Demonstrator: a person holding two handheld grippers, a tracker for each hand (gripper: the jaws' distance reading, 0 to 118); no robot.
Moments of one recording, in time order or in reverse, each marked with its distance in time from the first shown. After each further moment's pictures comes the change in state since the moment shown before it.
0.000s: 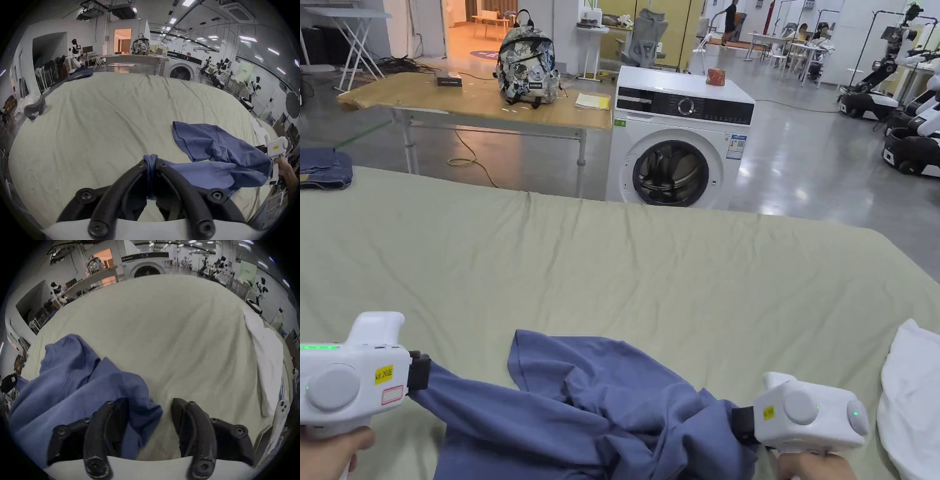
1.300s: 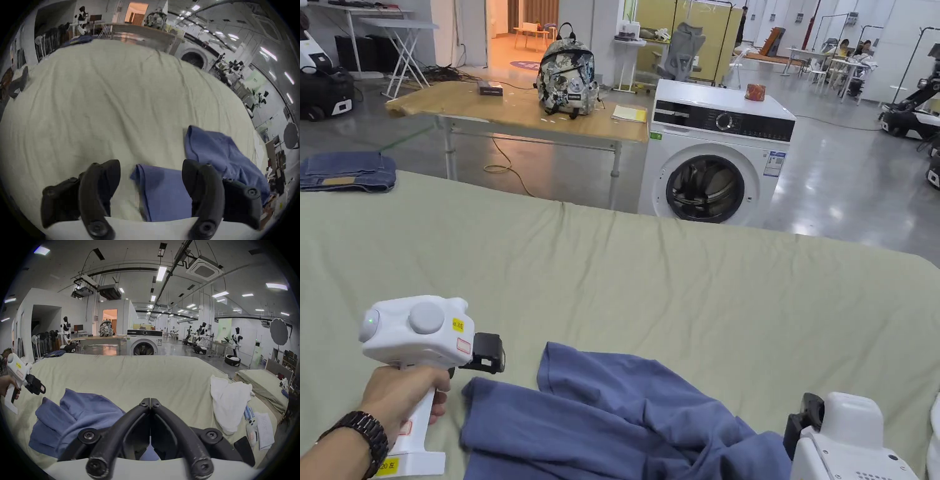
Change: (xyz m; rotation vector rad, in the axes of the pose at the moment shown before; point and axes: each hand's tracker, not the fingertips) left arm -0.018 0.057 -0.120 -0.280 -0.039 0.201; right arm -0.075 -0.070 0.134 0.754 -0.153 0.061
